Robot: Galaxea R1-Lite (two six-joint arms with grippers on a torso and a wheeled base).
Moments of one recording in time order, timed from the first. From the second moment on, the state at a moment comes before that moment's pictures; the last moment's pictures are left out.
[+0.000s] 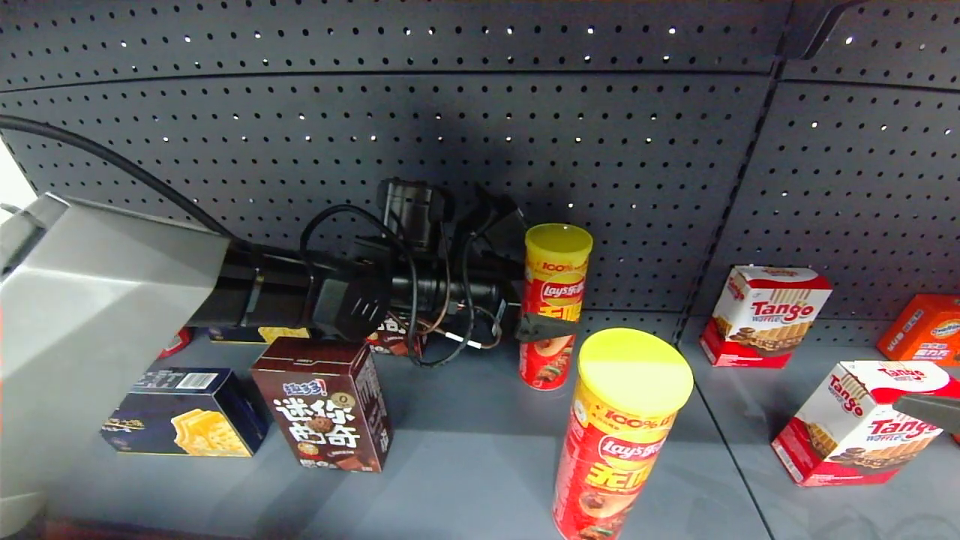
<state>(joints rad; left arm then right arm) -0.50 2.15 -1.51 -0.27 -0.75 0.28 0.62 0.75 -0.45 -0.26 0.30 -0.04</state>
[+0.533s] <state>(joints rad) -0.42 1.91 -1.35 -0.26 -0.74 0.28 0.63 0.83 -0.41 -0.24 0.22 -0.04</state>
